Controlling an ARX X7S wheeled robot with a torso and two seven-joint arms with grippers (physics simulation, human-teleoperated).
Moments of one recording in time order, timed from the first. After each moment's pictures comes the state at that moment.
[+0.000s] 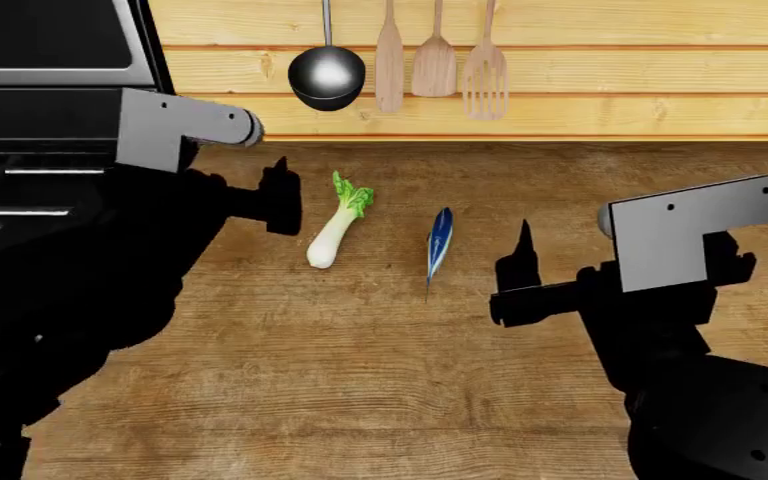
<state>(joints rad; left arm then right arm) -0.97 -0.55 0.44 0.21 -1.00 -0.91 -0.52 0.74 0.70 -0.34 -0.70 1.23 1.03 0.98</state>
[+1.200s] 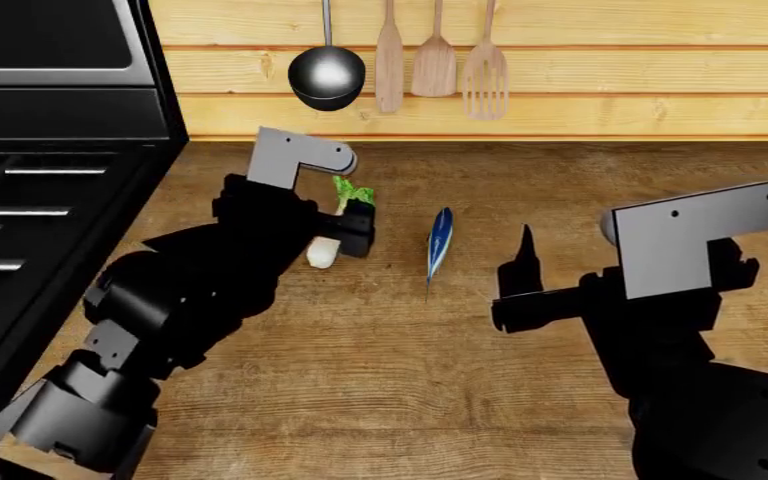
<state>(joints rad) -1.07 -0.28 0.65 -0.30 -0.80 -0.75 -0.32 0.73 0.72 -0.35 -0.71 1.25 1.01 0.99</state>
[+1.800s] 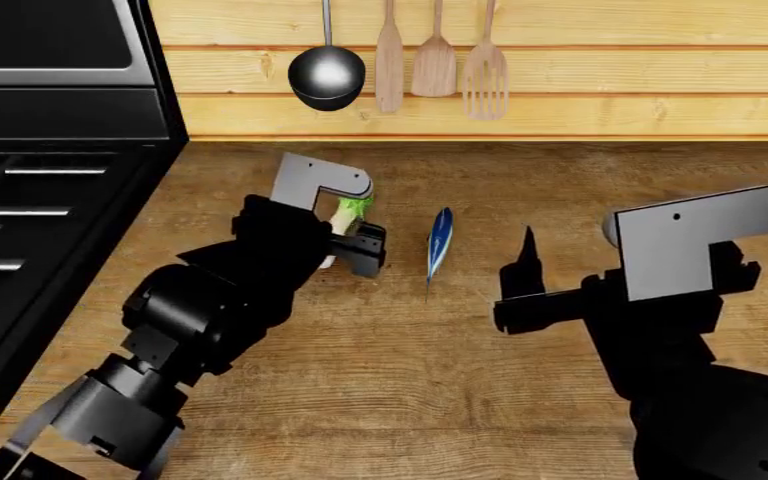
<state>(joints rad) -1.06 -0.22 0.70 -0.45 -0.75 -0.68 -0.27 0.71 0.73 -0.35 -0.71 1.24 0.99 0.98</state>
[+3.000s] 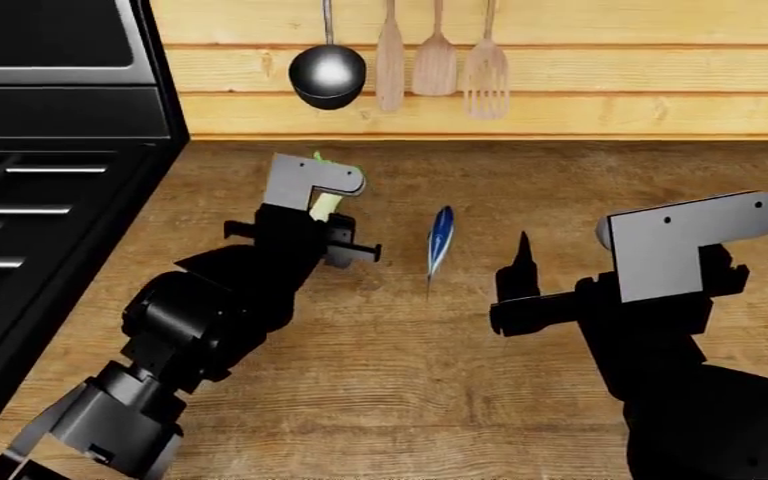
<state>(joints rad) -1.04 -0.22 0.70 -0.43 -0.78 -0.64 -0.35 0.70 0.72 -0.37 -0.69 1.21 0.96 0.95</state>
